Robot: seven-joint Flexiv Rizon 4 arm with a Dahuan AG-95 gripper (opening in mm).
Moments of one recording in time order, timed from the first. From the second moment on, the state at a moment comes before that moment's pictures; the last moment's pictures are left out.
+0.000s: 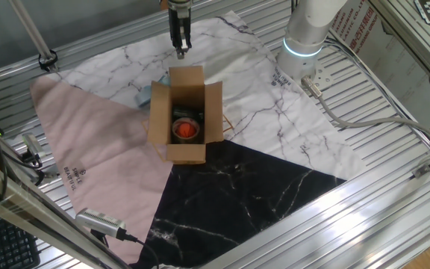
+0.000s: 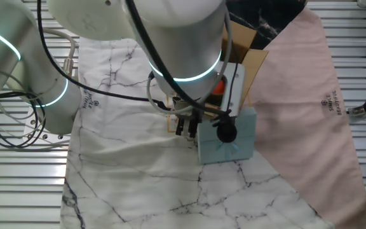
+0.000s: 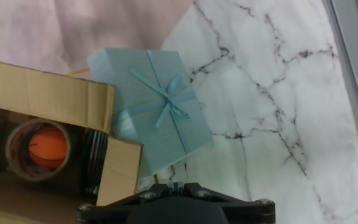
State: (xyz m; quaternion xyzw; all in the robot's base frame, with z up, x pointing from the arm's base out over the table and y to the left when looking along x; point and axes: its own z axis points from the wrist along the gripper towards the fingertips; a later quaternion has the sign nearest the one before) arm 0.384 -0.109 0.178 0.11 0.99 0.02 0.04
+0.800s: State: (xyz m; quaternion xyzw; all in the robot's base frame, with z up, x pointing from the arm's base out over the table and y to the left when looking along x) arm 0.384 -0.107 0.177 0.11 0.99 0.02 0.04
